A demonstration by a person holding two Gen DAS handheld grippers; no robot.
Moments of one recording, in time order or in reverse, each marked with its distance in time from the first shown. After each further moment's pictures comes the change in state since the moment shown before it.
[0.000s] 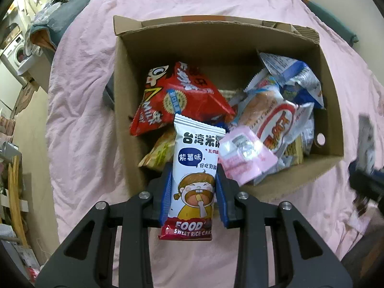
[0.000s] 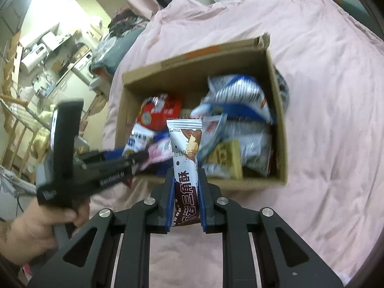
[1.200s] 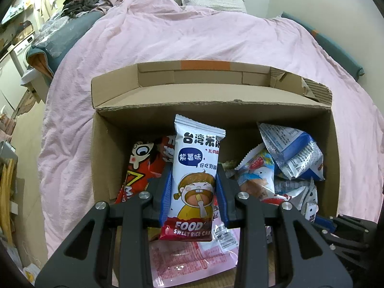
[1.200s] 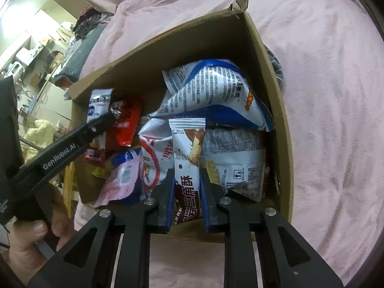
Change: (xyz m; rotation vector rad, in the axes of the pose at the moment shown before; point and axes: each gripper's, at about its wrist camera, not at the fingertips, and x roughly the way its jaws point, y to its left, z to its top) left arm 0.007 -0.011 0.064 -0.073 -0.161 0.001; right arm 0.071 -0.044 0.029 0.160 0.103 -0.037
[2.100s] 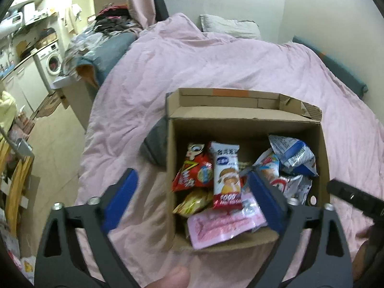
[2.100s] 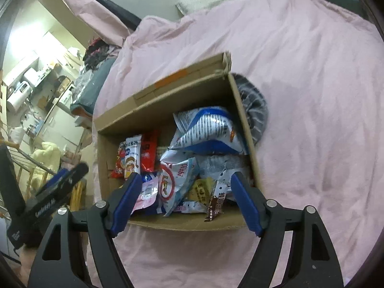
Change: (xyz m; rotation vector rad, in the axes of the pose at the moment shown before) left arm -0.093 0.039 -0.030 -0.054 -0.150 0.097; right arm -0.069 0.005 -0.009 0.028 -0.198 0.026
